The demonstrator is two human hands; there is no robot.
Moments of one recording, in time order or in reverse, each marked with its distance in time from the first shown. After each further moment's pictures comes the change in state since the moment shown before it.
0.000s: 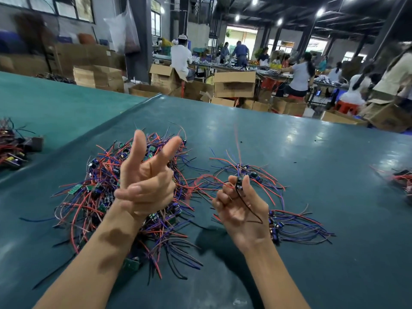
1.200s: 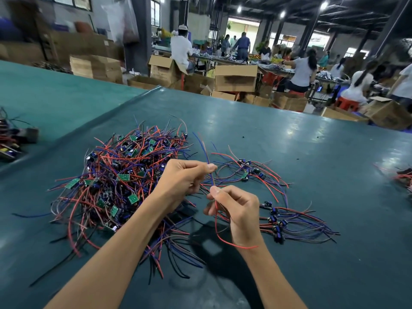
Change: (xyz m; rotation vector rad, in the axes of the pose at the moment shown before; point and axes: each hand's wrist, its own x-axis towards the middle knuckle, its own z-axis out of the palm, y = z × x) left_hand 0.035 -0.040 -0.053 0.911 1.141 0.222; right_hand 0.002 0.022 0.001 -0.850 0.134 -0.354
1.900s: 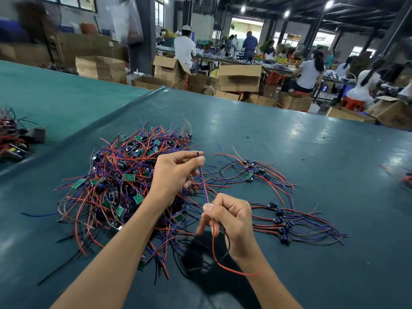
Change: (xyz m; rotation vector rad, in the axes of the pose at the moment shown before) left_hand 0.009 -0.004 -0.023 0.064 0.246 0.137; right_hand -0.018 0.002 0.016 0.058 -0.160 0.013
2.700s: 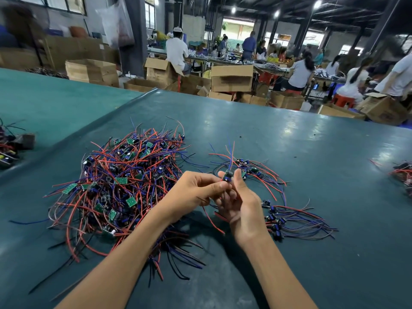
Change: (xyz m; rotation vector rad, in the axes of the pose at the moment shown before) left_hand -0.034 0.004 0.029 0.119 -0.564 -0.088; right_hand 0.026 -0.007 -0.028 0.280 0.302 0.429
